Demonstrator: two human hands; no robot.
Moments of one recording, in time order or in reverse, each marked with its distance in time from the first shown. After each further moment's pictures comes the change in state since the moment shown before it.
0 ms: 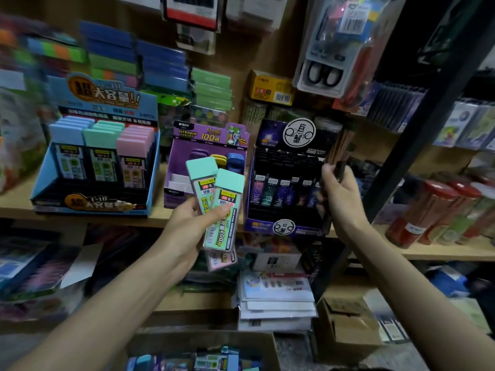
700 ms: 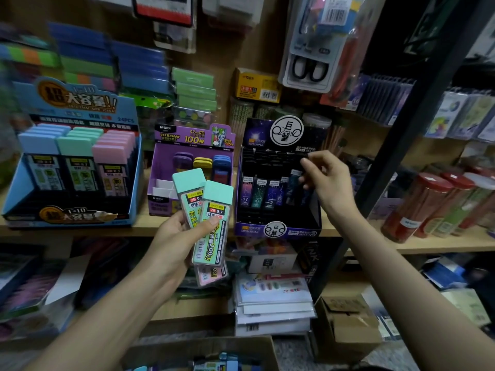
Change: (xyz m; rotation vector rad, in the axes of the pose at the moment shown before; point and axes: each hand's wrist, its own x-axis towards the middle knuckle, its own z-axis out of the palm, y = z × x) left_hand -0.002 -0.009 0.003 0.001 0.019 -0.043; right_hand 0.028 0.005 -0.003 -0.210 0.029 -0.233
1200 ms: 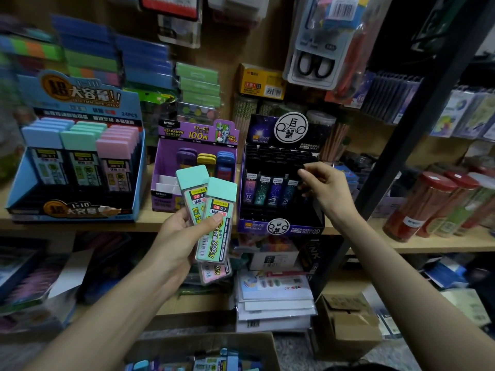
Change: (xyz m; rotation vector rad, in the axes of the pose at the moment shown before) left_hand 0.000 -0.002 -0.003 0.000 -0.001 -0.019; right_hand -0.001 0.025 -0.001 -0.095 -0.114 0.049
